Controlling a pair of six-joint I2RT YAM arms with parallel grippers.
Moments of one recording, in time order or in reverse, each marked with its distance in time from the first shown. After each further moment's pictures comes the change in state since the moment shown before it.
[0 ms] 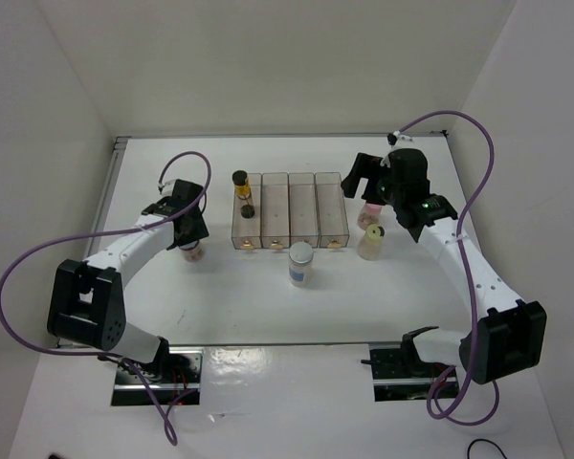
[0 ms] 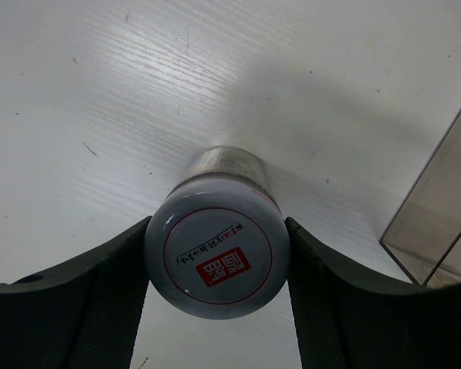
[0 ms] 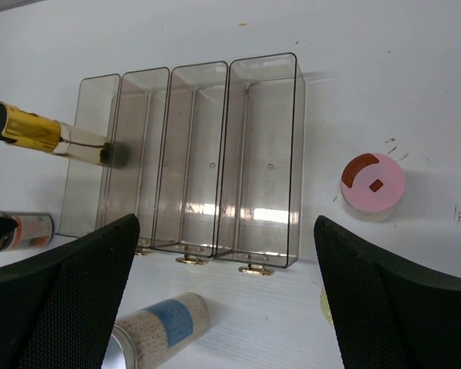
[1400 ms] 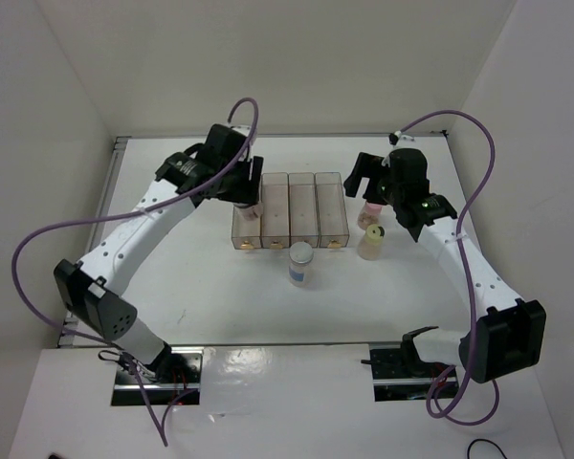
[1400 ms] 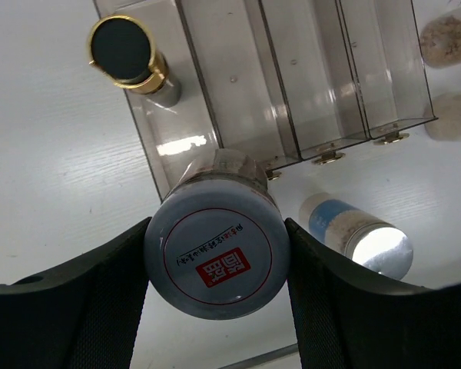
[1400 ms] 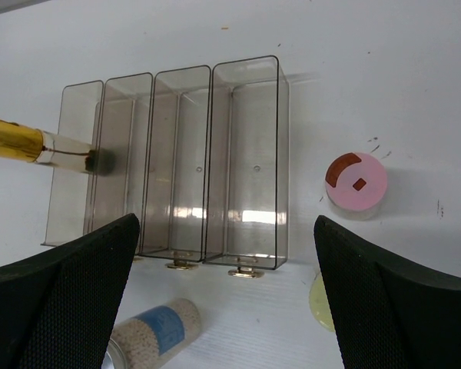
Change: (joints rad) left arm -0.317 0.079 0.710 -0.383 0.241 0.269; right arm 0.000 0.005 0.003 -0.006 0.046 -0.001
